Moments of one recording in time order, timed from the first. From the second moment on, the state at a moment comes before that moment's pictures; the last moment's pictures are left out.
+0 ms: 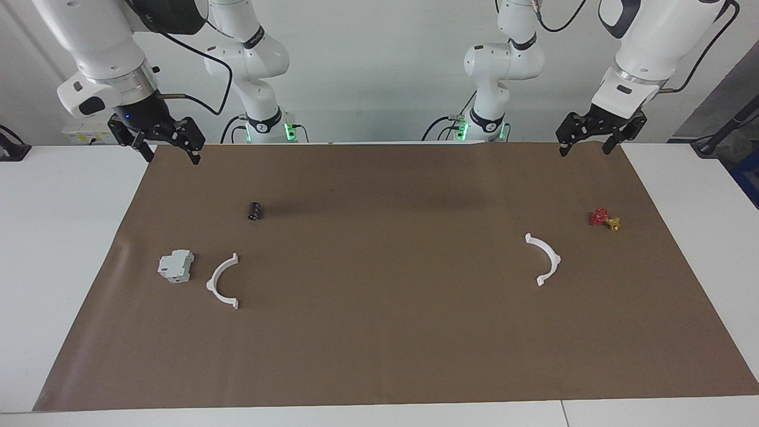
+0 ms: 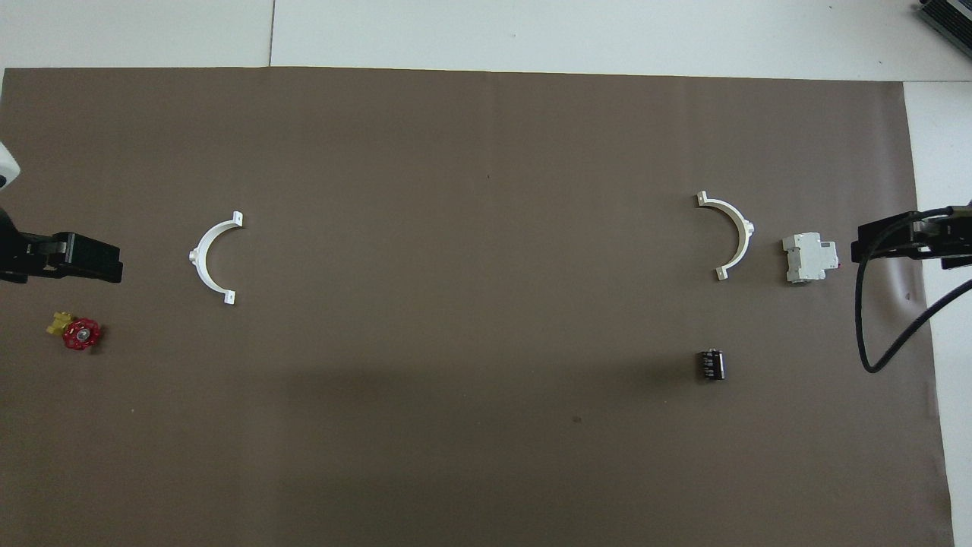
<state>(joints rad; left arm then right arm) -0.10 -0.07 0.02 -1.64 0.03 1.54 -0.02 0.12 -0.03 -0.15 -1.60 -0.02 1.56 0.07</state>
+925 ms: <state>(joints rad) -0.10 -0.07 0.02 -1.64 0.03 1.54 -0.02 0.12 0.00 -0.15 -1.92 0.01 2.03 -0.08</state>
